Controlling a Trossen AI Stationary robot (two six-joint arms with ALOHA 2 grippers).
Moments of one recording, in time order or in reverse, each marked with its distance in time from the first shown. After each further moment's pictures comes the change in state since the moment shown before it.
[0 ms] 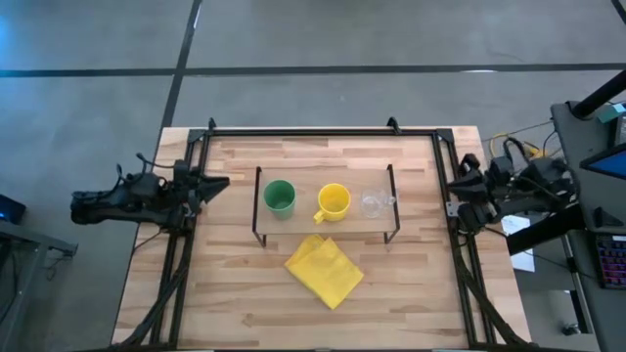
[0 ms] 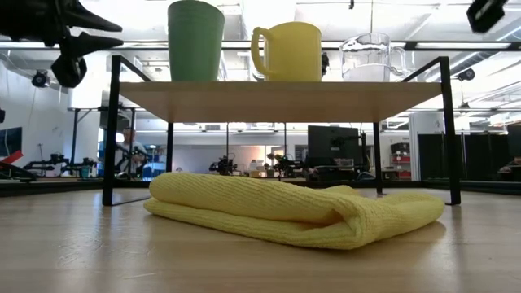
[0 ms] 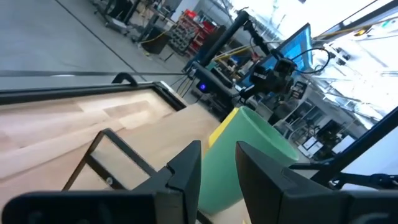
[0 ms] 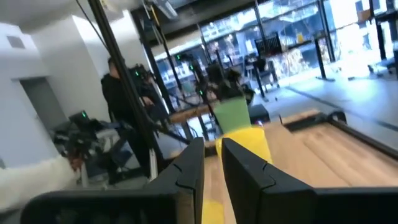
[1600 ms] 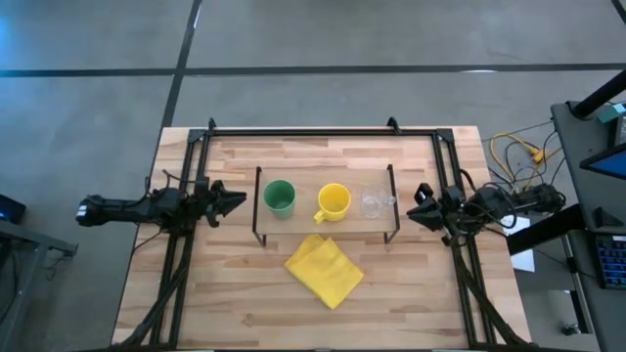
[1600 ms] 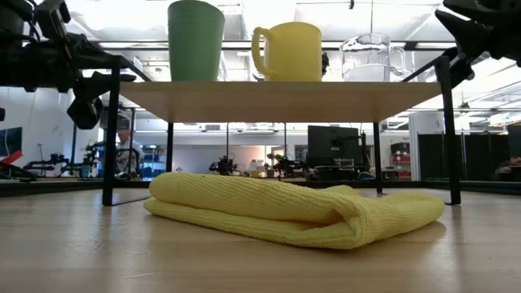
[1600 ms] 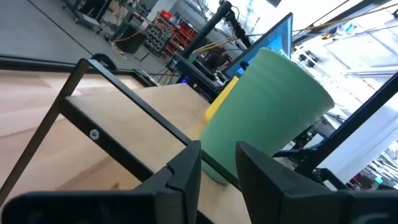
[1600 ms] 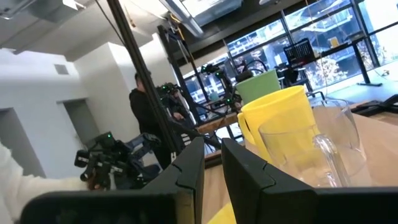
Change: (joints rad) left arm 0.000 -0.080 -0.377 0.375 0.083 0.000; right arm 0.000 -0.003 -0.620 0.753 -0.084 0.071
